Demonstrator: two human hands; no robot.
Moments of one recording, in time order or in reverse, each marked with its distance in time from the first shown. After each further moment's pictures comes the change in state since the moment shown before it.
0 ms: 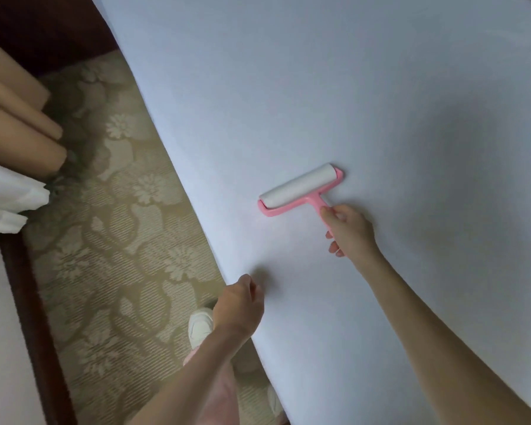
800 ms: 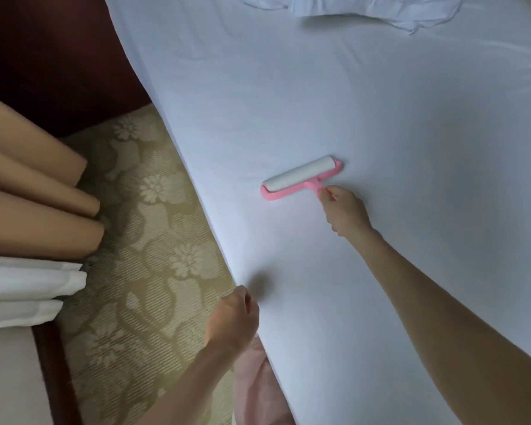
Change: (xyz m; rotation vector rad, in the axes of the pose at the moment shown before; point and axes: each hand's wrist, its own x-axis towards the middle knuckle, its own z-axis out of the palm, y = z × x) left_hand 0.246 -0.009 -0.228 0.046 -0.028 -0.049; right_hand 0.229 -0.278 0.128 -0.235 0.027 -0.157
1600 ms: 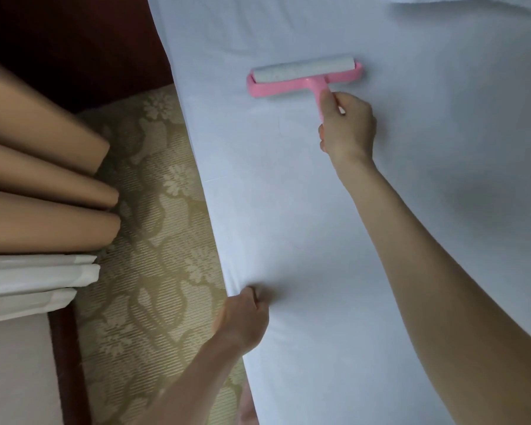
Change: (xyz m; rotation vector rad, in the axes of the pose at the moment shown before) left_hand 0.160 0.038 -0.051 -0.105 -0.164 -0.282; right_hand 0.207 -0.191 0.042 0.398 0.168 -0.267
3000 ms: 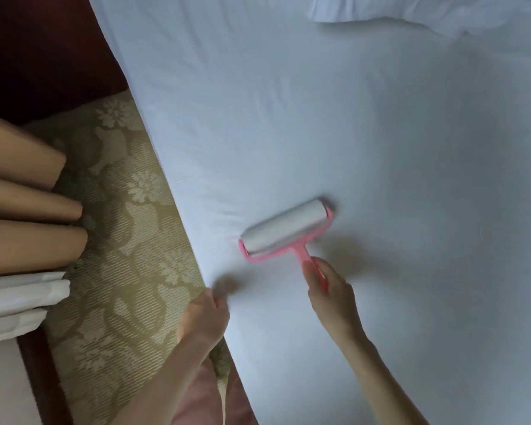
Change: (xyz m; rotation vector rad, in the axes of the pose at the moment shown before) left_hand -0.035 -0.022 -0.008 0.011 0.090 -0.035; right_hand -0.236 0.074 -0.112 -0.253 -0.274 0.336
